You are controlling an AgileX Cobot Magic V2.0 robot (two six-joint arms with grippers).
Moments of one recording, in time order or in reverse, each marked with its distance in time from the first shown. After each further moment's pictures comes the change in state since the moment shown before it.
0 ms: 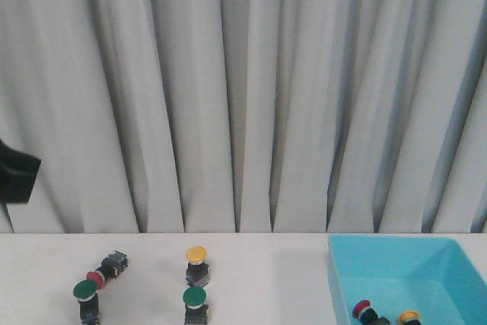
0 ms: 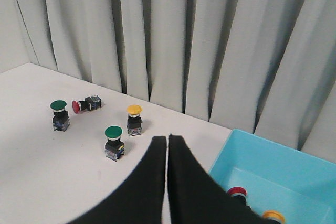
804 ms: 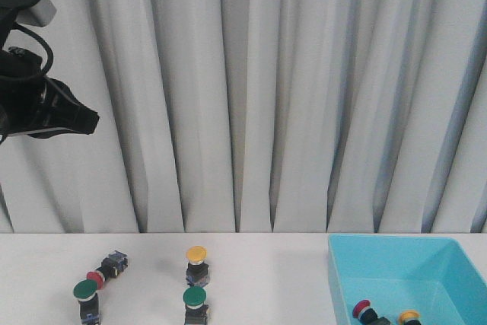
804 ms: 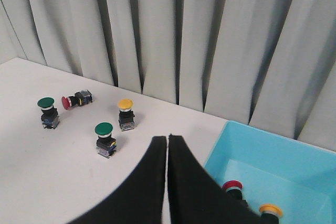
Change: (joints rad) left arm 0.000 0.318 -0.405 -0.103 0.159 0.080; right arm 0.000 0.115 -0.027 0.000 -0.045 0.001
